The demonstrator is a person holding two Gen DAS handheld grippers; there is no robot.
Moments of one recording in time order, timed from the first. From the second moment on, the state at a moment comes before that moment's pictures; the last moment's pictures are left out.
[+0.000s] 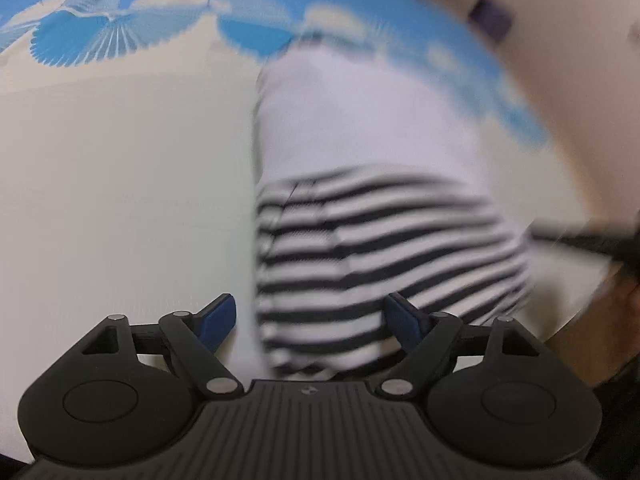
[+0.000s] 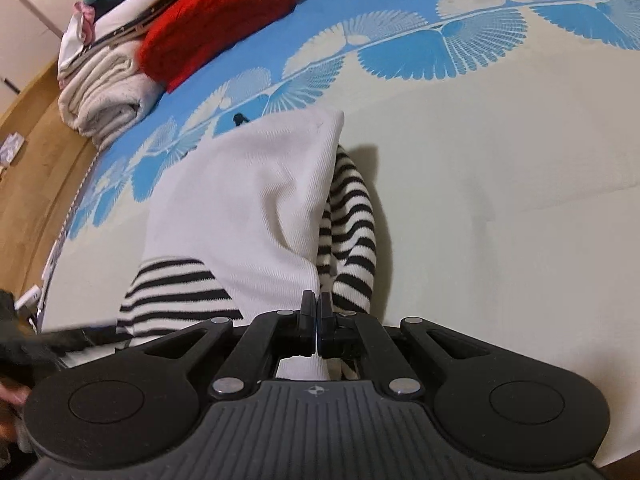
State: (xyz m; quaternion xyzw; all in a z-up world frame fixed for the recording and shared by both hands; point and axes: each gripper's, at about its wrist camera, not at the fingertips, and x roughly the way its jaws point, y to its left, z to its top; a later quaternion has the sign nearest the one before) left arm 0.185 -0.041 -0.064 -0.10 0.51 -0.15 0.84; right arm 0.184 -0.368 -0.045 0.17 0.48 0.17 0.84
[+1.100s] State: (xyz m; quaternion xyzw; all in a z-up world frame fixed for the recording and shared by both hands) left arm 0.199 -0.016 -0.049 -0.10 0.56 -0.15 0.81; right arm 0.173 -0.382 -0.034 0.11 0.48 0.19 0.85
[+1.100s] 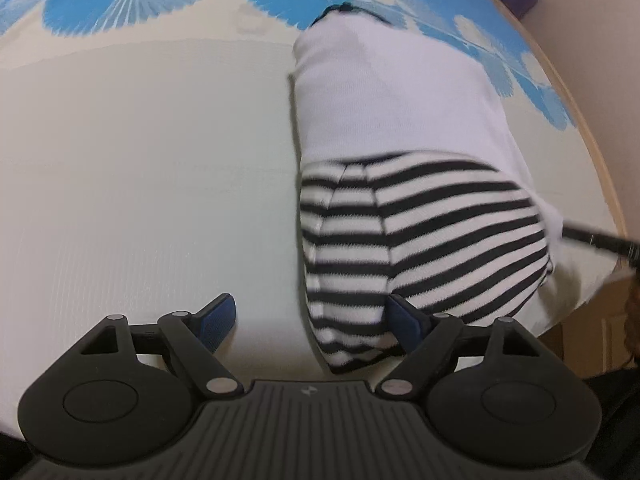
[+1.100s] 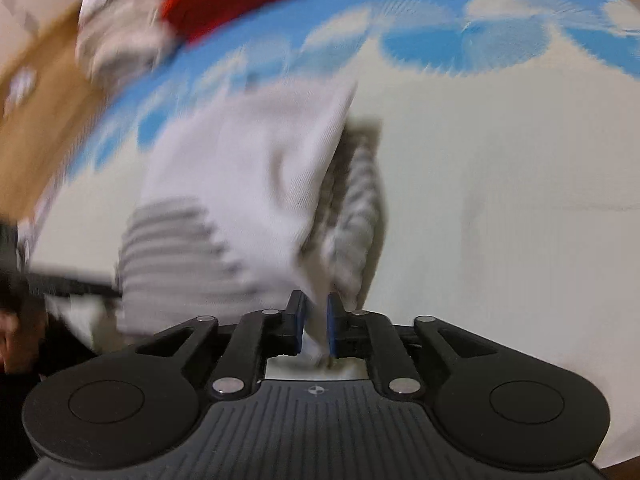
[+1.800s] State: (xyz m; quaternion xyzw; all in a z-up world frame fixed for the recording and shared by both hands) left arm 0.300 0.009 -0.098 -0.38 0.51 -0.15 0.76; right arm 0.247 -0.340 -0.074 0.22 0.51 0.16 0.82
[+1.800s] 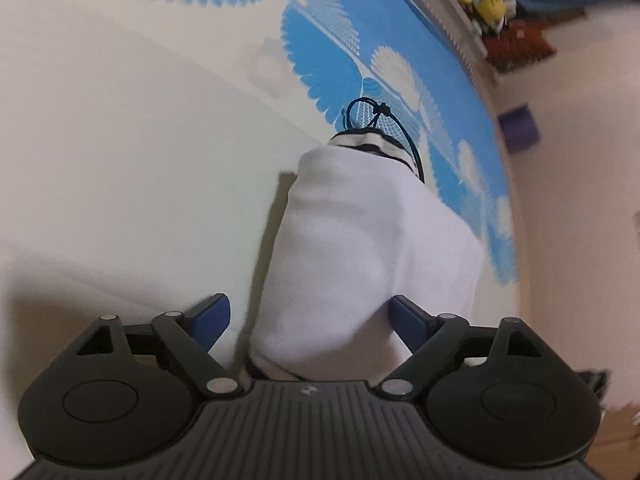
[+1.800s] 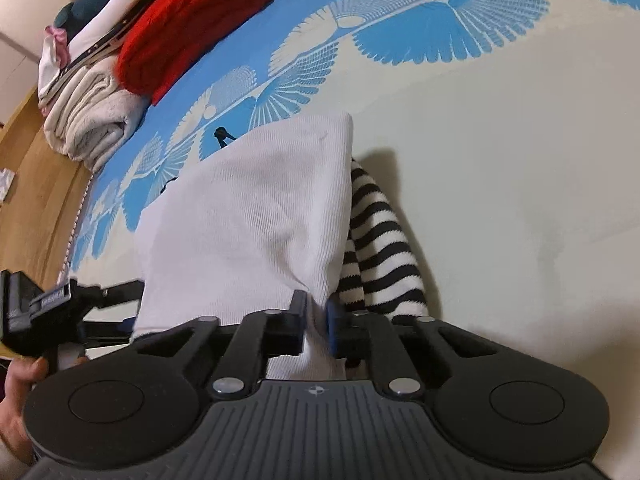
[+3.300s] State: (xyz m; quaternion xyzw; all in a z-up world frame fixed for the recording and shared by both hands) left arm 0.291 0.150 -0.022 -0.18 0.48 -0.08 0.86; right arm 0.307 -0.138 -0.031 0.15 0.46 0.10 0.87
